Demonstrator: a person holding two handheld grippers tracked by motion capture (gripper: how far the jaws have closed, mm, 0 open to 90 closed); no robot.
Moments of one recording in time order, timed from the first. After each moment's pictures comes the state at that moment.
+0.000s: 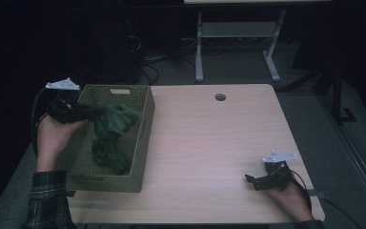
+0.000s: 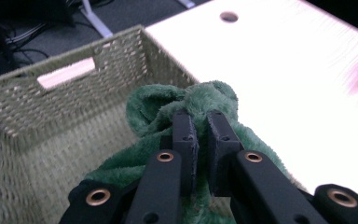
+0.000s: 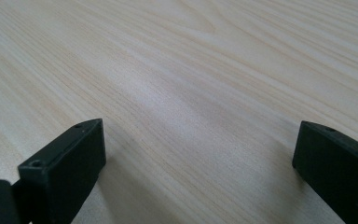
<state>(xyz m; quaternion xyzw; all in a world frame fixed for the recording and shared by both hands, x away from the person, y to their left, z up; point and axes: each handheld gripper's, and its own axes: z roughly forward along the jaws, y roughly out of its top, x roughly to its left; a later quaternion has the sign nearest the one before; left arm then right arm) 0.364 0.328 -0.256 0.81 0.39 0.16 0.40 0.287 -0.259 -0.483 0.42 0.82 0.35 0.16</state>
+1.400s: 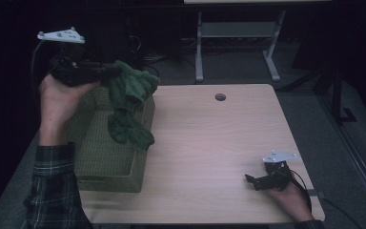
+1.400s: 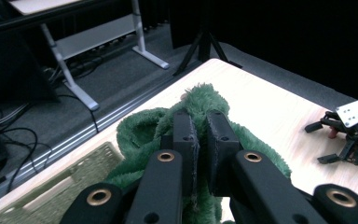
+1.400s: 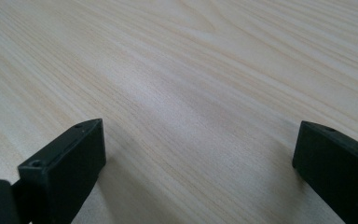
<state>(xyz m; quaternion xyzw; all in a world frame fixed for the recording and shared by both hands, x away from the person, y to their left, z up) 0.367 0.257 -0.153 0.81 0.30 0.18 0.47 0.287 -0.259 -0.483 0.42 0.82 0.35 0.16</state>
